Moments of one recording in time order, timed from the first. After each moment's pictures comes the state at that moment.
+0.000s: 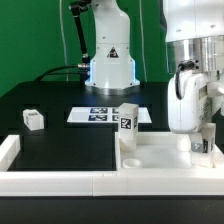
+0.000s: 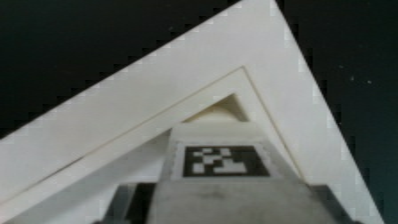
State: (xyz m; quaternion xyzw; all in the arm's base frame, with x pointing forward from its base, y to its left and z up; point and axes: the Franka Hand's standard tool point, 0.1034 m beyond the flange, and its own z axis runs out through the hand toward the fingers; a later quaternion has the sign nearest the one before) arm 0.623 0.116 0.056 -0.51 0.86 0.00 0.10
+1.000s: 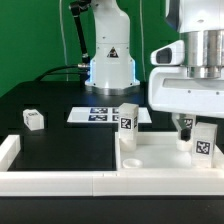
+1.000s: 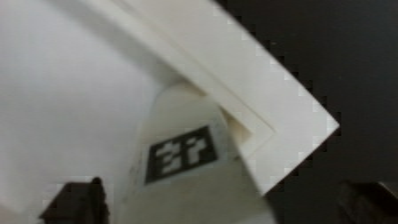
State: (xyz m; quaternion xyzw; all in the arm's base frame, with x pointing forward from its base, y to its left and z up) arm 0.632 0.120 0.065 -0.92 0.38 -0.07 0.05
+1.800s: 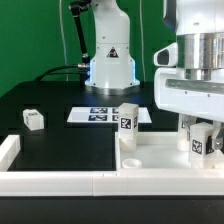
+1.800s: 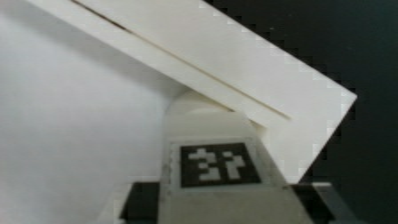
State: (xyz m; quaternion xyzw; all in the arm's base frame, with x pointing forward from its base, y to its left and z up) arm 0.628 0.119 0.062 -0.85 0.52 -0.05 0.05
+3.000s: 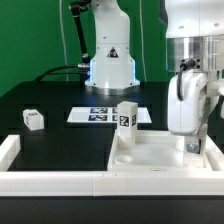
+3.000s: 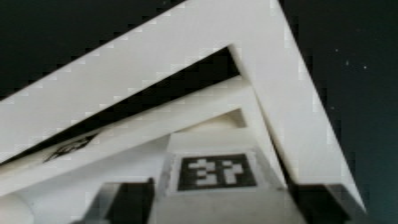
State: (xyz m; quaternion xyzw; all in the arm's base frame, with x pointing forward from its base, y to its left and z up) arm 0.627 0.108 0.060 -0.53 0.85 0.00 0.06
